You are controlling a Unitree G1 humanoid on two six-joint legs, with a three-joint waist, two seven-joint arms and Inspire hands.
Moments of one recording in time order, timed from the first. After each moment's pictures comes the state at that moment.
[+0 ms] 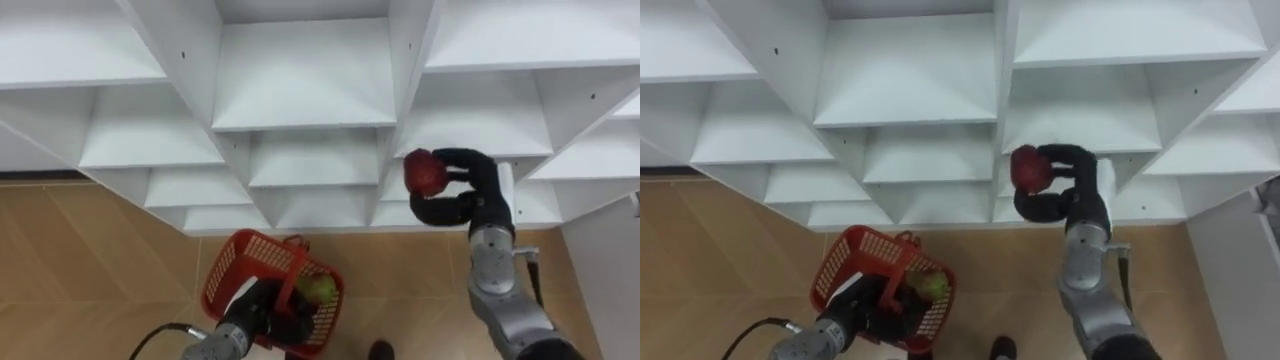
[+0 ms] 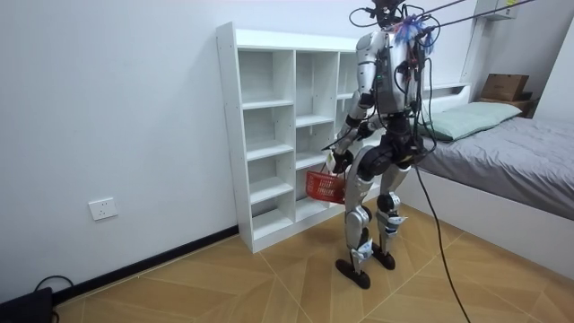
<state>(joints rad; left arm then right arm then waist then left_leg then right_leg) -0.06 0.16 -0.38 0.81 -0.08 -0.07 -0.05 -0.21 -0.22 0.27 0.74 0.03 -0.20 -0.42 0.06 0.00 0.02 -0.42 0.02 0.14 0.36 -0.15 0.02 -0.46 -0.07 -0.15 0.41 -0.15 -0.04</state>
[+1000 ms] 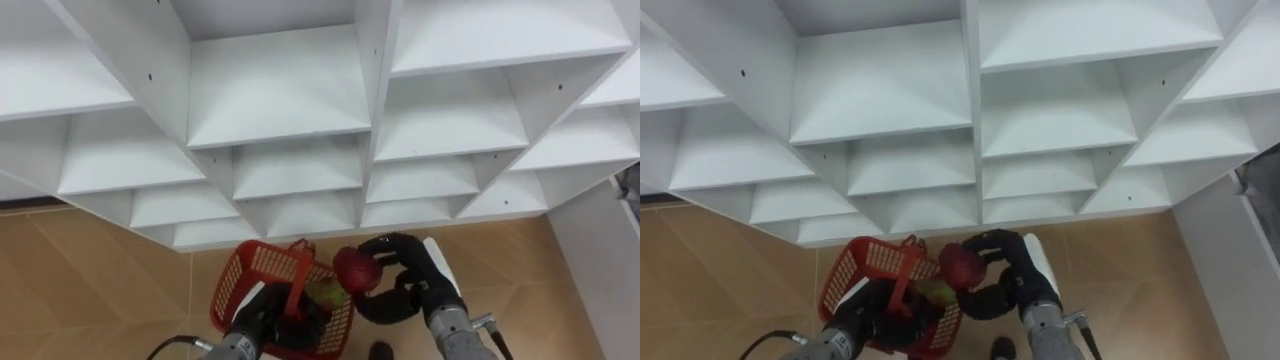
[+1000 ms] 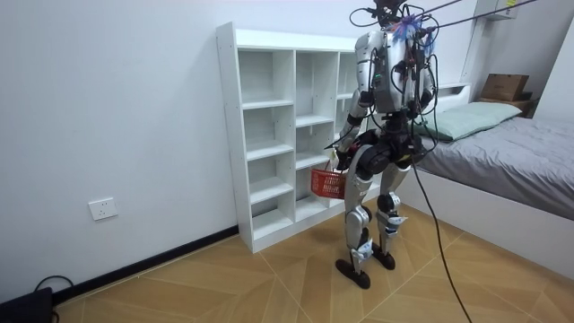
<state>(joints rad) 0.00 0.15 -0.40 0.75 -0.13 -0.10 -0.05 0.05 -0.24 0.44 0.53 -0.11 -0.20 -0.24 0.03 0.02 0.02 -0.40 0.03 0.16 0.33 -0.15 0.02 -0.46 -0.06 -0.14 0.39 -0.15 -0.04</state>
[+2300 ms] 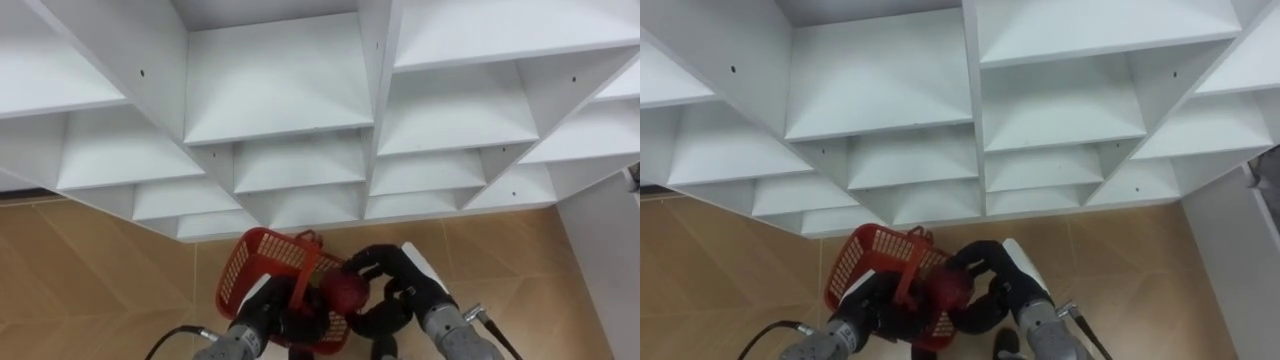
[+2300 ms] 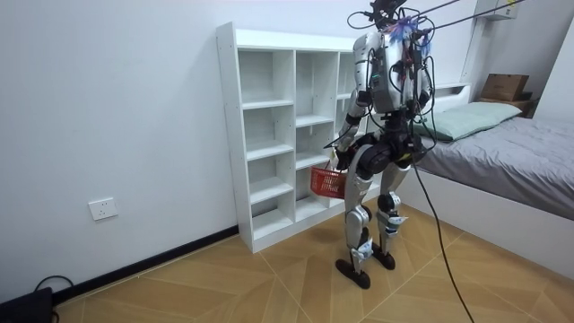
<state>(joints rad) -0.03 0.14 -0.42 0.75 -0.13 -0.09 -0.06 0.03 -0.25 0.45 0.55 -0.16 -0.18 -0.04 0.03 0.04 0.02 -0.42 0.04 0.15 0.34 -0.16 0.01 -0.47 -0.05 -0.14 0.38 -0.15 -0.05</state>
